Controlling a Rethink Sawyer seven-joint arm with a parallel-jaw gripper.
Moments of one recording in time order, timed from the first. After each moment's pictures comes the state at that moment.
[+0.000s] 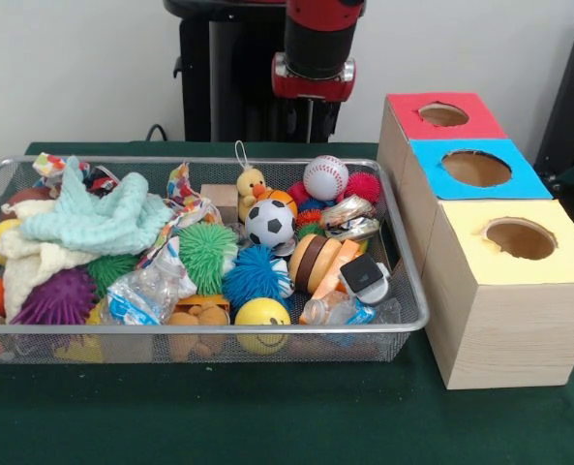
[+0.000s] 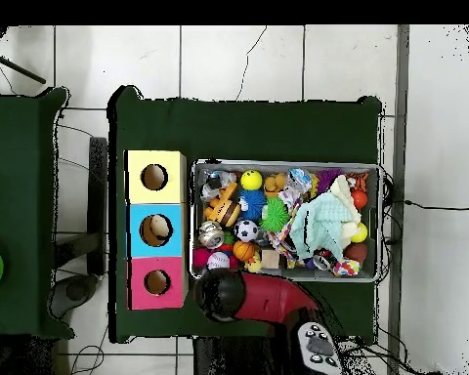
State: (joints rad) arm -0.23 -0.66 -0.05 2.02 -0.10 0.47 1.63
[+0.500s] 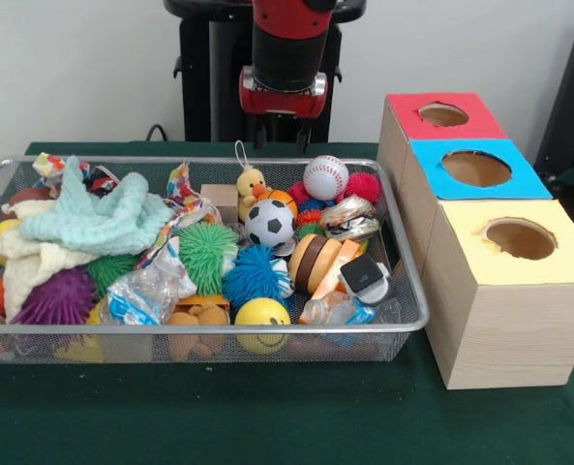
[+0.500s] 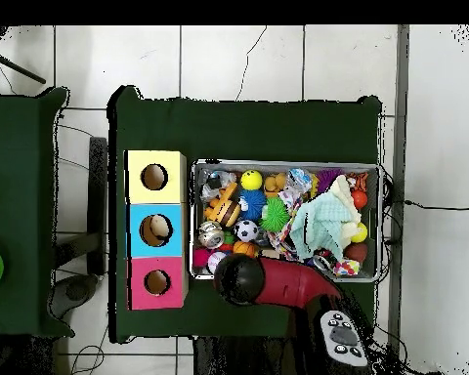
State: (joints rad) arm -0.29 -0.65 -0.03 1.93 -0.17 0.47 1.63
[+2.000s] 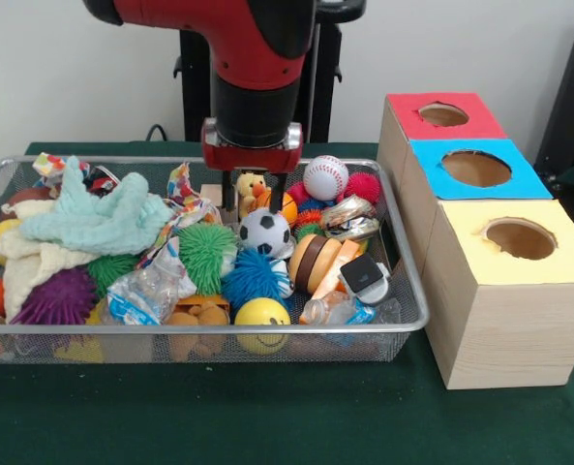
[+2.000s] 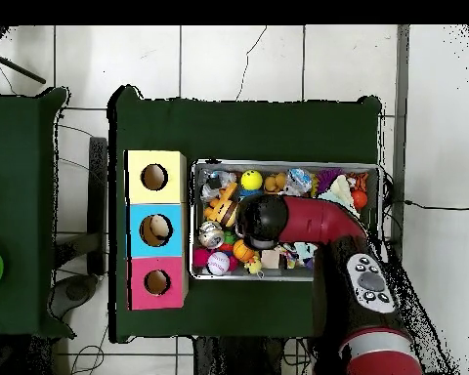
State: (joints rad) arm -0.39 -0.55 0.10 1.58 -0.27 0.71 1.63
